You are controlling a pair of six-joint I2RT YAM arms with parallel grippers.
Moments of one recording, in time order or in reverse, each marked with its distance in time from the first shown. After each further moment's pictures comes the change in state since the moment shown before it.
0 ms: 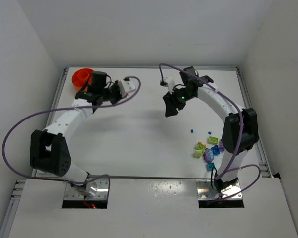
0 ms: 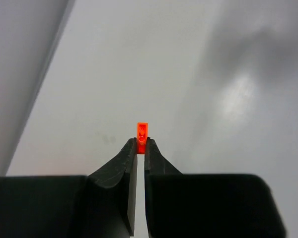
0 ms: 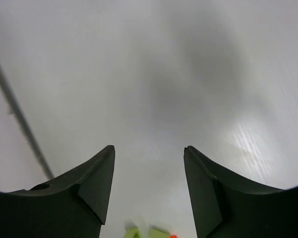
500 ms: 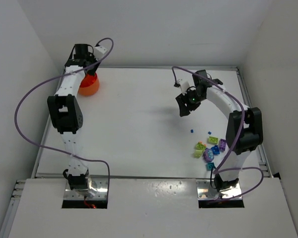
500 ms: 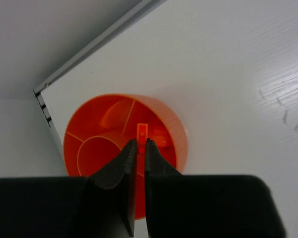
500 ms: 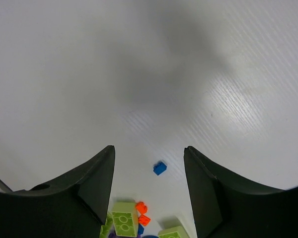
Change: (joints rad) left arm 0.315 0.710 0.920 -0.237 -0.392 -0.240; right arm -0.157 -0.008 -0.121 0.065 0.222 0.004
